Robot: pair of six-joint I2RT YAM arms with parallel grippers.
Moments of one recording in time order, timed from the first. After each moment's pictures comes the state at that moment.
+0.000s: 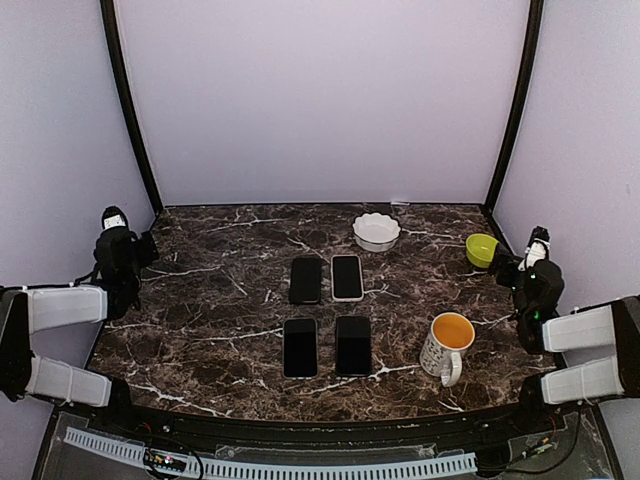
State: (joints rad) left arm -0.10 1.20 0.48 0.47 -0.62 -0.14; right arm 0.06 1.15 0.19 0.90 0.33 0.16
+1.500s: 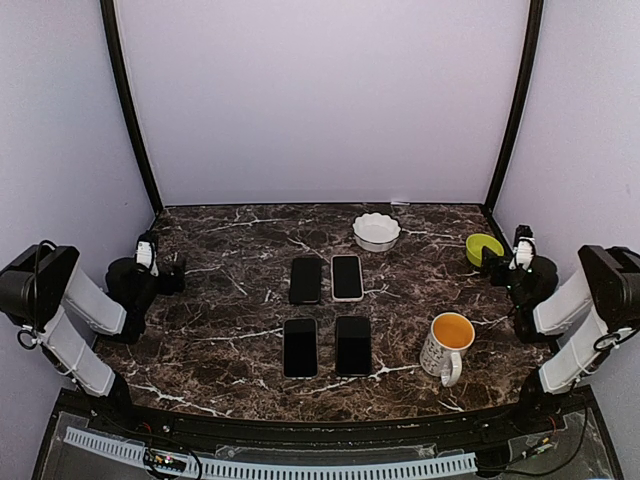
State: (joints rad) left arm -0.02 1.58 0.26 1.14 0.01 0.10; right arm -0.07 1.55 0.23 1.24 -0.02 0.03
